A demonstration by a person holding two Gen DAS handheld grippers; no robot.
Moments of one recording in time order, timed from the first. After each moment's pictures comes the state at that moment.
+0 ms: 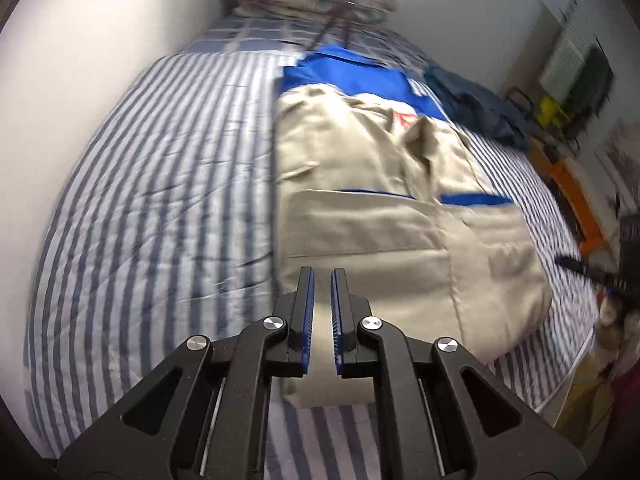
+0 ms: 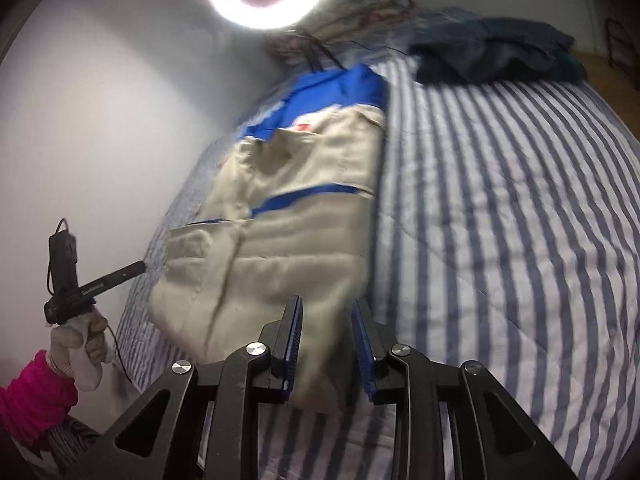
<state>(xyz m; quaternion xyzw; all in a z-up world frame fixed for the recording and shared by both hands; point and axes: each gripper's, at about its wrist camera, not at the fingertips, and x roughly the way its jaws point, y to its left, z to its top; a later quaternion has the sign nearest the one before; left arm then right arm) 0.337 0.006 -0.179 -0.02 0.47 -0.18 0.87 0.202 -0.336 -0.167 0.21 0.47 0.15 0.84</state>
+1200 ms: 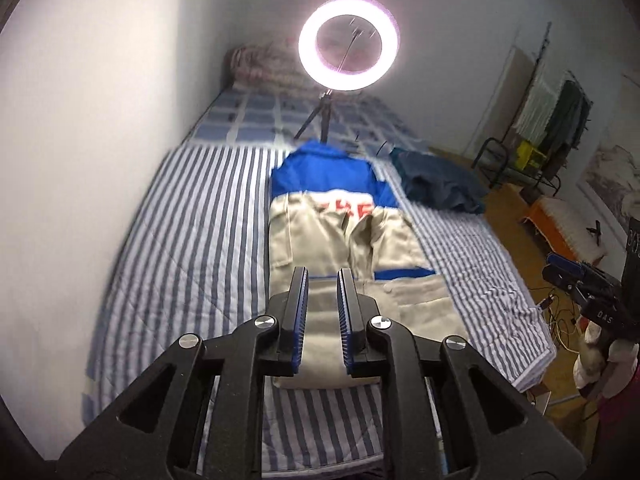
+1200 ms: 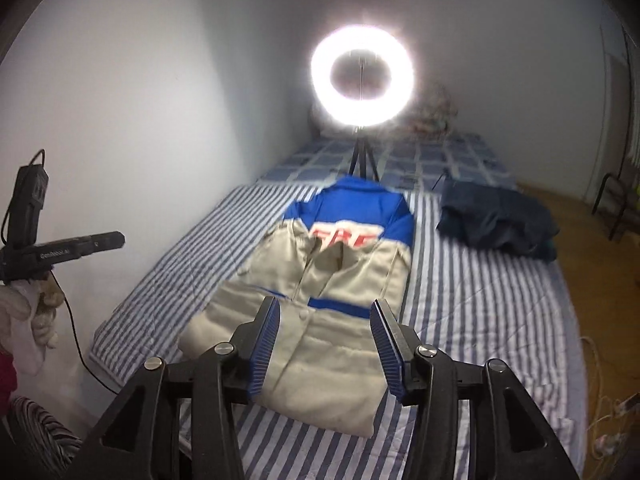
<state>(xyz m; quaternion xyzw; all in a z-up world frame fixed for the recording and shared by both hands) 0.269 0.050 -0.004 -0.05 0.37 -0.19 0.91 0.162 -0.249 0.014 0.03 0.36 0.10 0.93</state>
